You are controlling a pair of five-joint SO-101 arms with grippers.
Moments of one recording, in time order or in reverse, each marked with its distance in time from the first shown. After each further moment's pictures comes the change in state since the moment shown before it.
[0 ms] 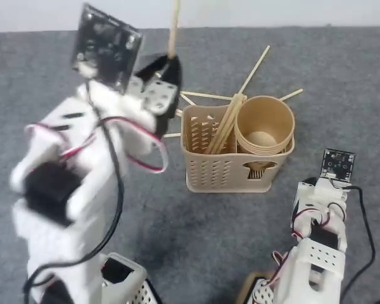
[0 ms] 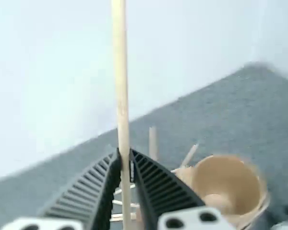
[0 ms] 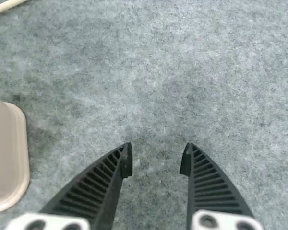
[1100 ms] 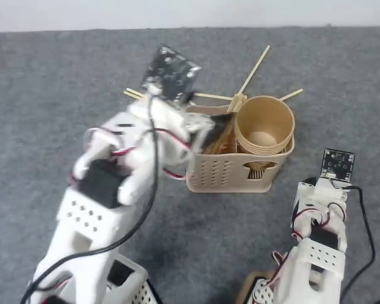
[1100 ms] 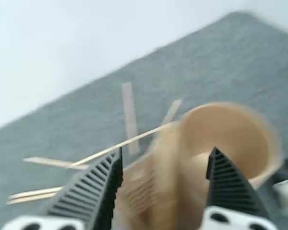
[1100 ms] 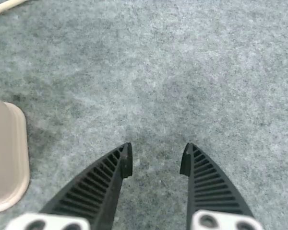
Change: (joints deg) left arm 0.2 -9.3 32.4 -13.9 -9.0; right arm 0.0 0.0 0.0 0.0 0.0
